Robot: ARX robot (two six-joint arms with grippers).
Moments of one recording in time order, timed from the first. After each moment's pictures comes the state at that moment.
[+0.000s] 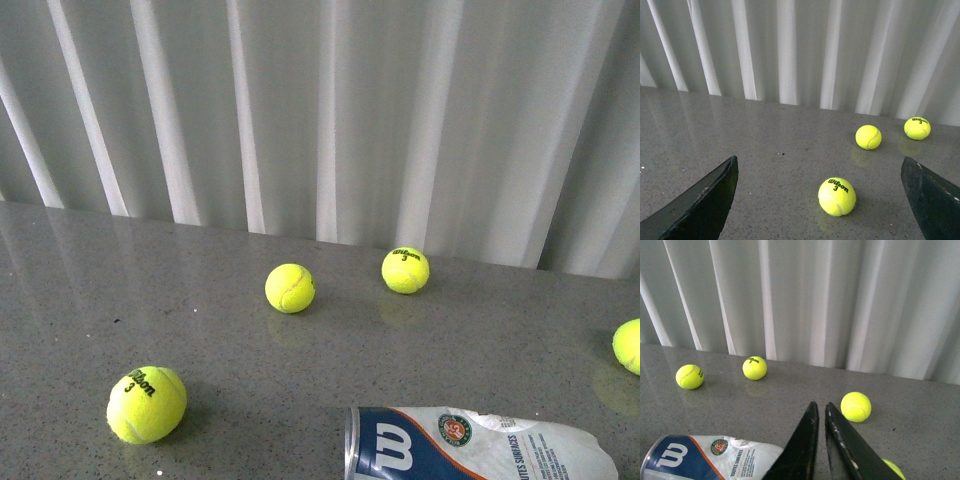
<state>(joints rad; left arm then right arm) 0.00 0.00 0.02 0.00 0.00 0.00 0.00 0.01 0.00 0.00 0.00 -0.01</state>
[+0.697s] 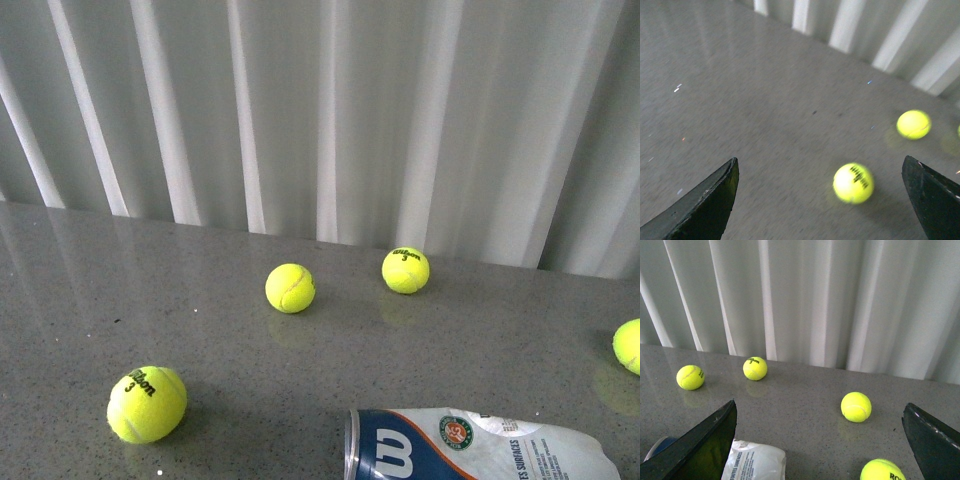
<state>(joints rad) -0.10 0.83 0.52 -0.09 -0.32 -0.30 0.00 0.00 0.00 0.00 0.00 -0.01</state>
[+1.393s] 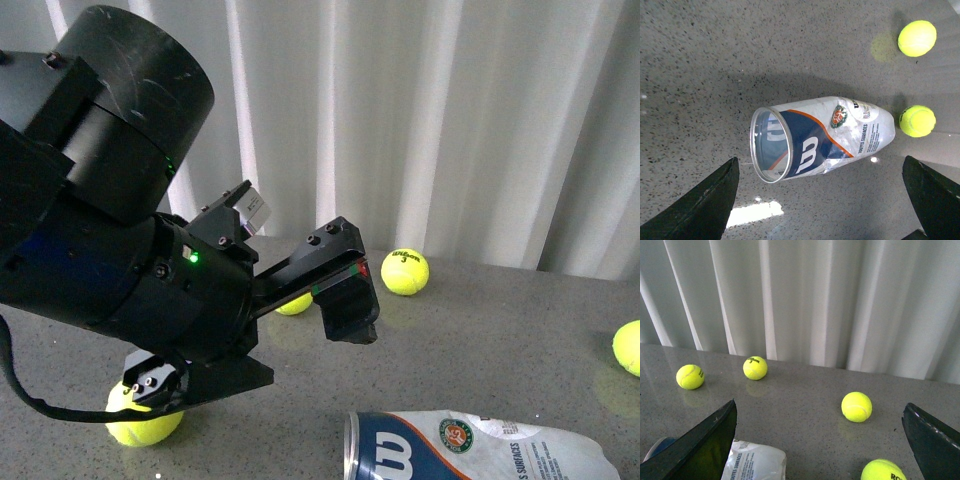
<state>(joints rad) -0.43 1.77 0.98 -0.01 0.38 -0.59 0.00 0.00 0.00 0.00 0.00 -0.01</state>
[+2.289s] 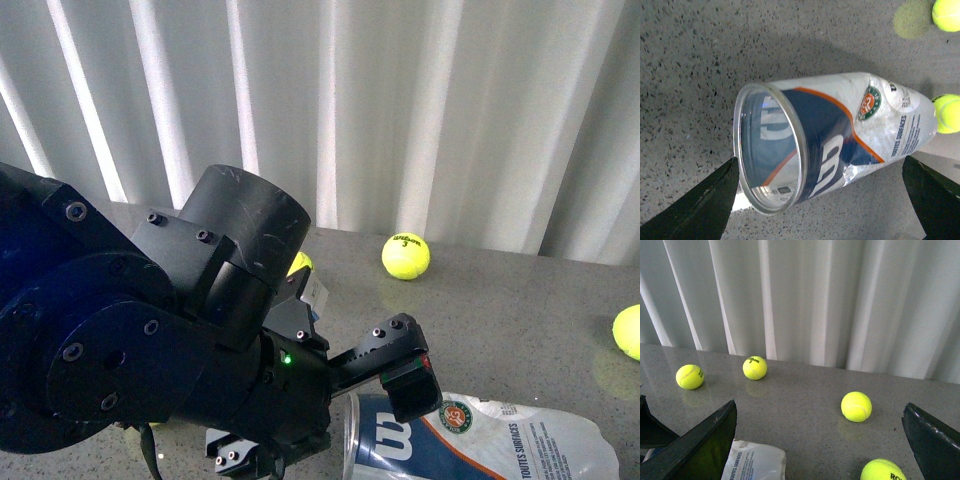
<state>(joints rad) -0.53 2.00 0.98 0.21 0.36 -0.69 0.00 0.00 0.00 0.00 0.00 -0.01</state>
